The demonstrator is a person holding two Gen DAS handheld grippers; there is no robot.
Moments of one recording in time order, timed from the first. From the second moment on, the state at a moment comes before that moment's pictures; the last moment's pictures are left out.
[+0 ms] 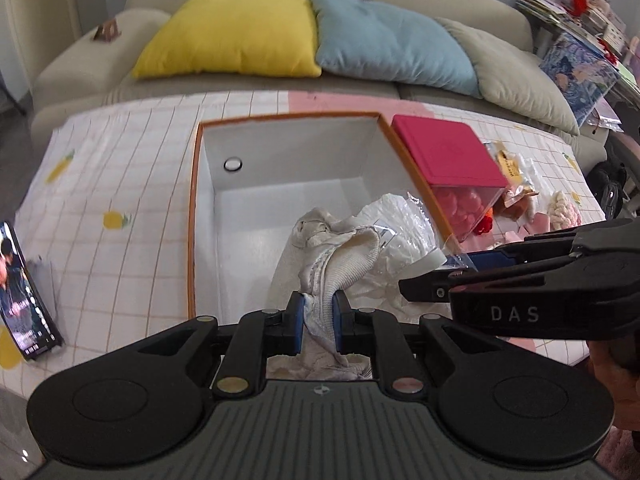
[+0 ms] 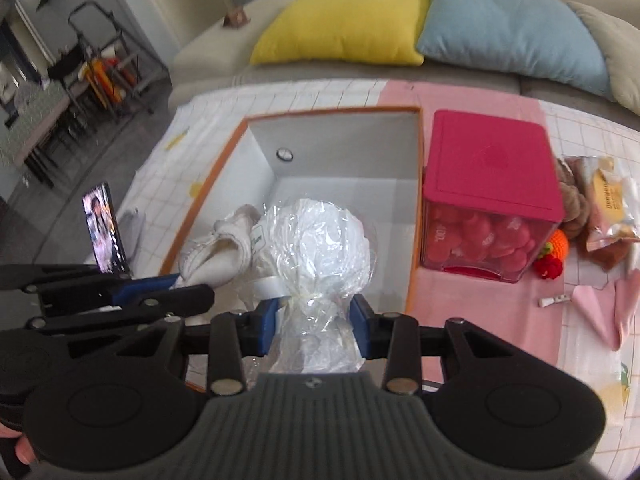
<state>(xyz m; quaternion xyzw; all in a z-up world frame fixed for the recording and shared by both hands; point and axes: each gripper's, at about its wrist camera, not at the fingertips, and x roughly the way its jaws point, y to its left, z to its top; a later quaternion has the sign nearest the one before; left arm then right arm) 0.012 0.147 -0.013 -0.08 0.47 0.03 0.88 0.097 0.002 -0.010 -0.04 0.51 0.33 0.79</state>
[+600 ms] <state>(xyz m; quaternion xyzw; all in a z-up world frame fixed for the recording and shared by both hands) 0.054 0.149 -0.052 -0.04 0.59 0.03 0.81 0.107 0.028 -0.047 -0.14 0.57 0.34 0.74</state>
